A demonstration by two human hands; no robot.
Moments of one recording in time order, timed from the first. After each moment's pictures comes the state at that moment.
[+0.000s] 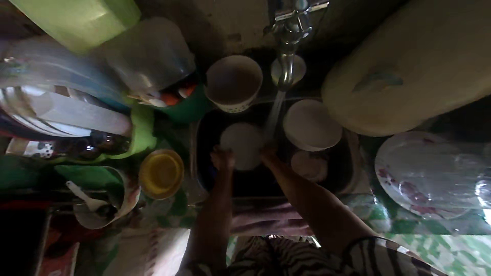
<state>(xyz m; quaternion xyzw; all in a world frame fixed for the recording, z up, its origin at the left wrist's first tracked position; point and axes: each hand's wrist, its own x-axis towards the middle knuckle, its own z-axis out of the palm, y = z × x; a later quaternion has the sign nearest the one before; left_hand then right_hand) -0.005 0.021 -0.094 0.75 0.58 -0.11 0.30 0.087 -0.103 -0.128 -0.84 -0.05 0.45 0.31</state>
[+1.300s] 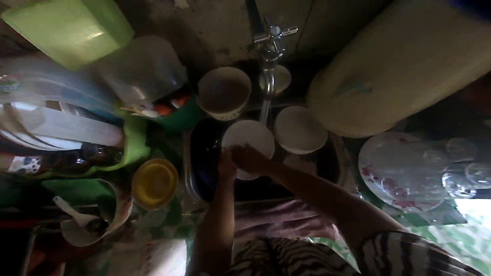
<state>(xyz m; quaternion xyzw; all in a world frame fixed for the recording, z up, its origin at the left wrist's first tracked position) -0.003 -0.014 -0.115 0.48 0.47 0.17 0.73 0.091 -0.114 -0.103 -0.73 -0.60 0.27 0.18</state>
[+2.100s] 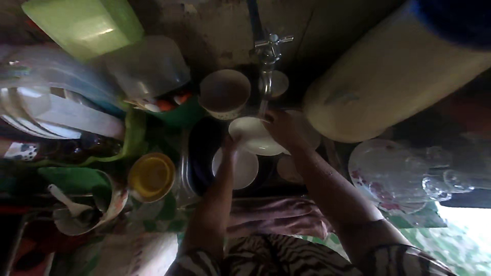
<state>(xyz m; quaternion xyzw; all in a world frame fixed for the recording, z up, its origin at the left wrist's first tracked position) 0.047 -0.004 -0.087 0.69 0.41 0.09 0.59 0.149 -0.150 0.043 -0.88 -0.28 0.17 0.35</state>
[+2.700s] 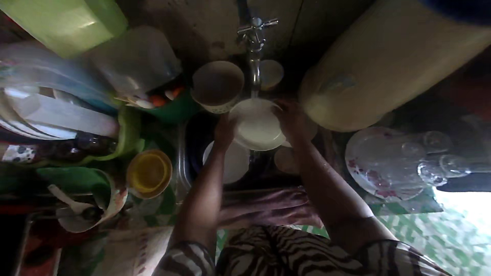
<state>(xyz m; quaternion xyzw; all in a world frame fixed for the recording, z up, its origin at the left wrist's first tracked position) 0.057 0.004 -0.027 0.82 0.30 0.03 0.48 0.161 -0.183 0.010 -0.82 -0.15 0.12 0.53</state>
